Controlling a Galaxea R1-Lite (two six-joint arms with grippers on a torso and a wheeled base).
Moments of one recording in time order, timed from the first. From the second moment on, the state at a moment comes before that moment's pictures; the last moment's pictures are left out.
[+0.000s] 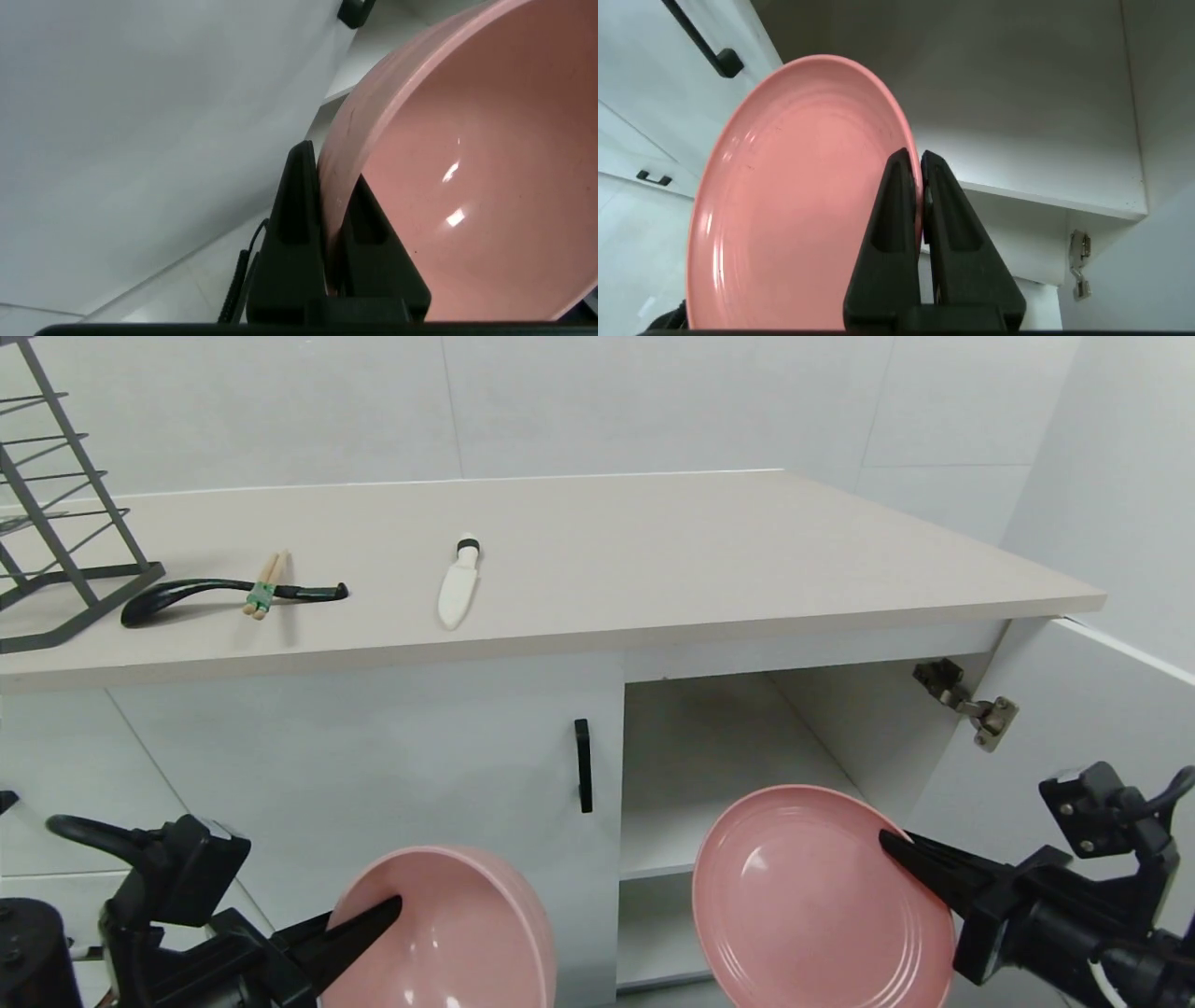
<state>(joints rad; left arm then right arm) -0.63 1.28 0.00 -0.96 0.00 -0.25 0.52 1.50 0.00 -1.23 -0.01 0.16</state>
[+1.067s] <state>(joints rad) -0.62 1.27 0.00 -0.90 0.00 -0.25 0.45 1.98 -0.01 -1.57 -0.01 0.10</state>
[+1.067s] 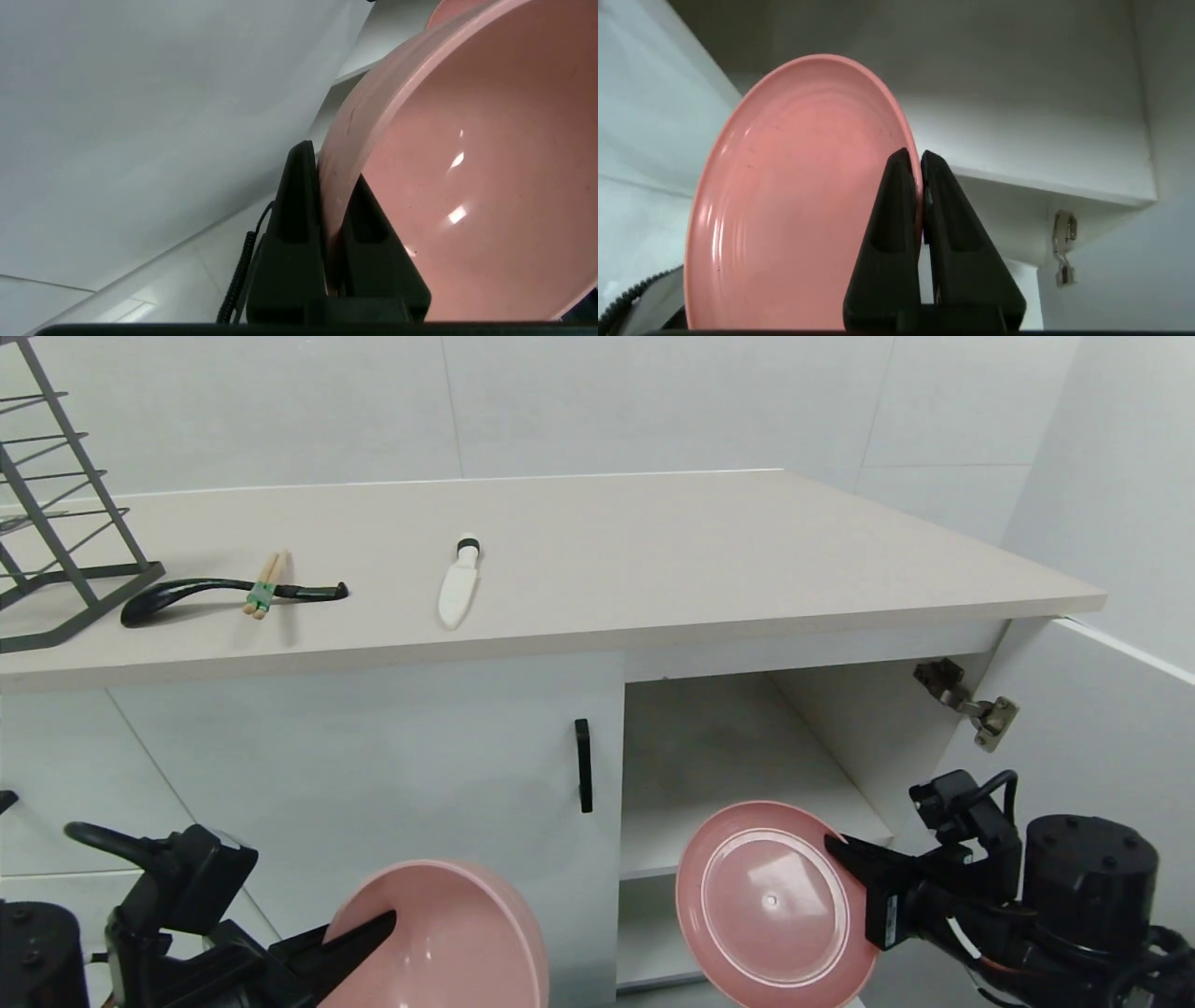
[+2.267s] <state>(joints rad) -0.62 1.22 0.00 -0.90 0.00 -0.25 0.44 2.24 -0.32 -1.57 -0.13 0.29</state>
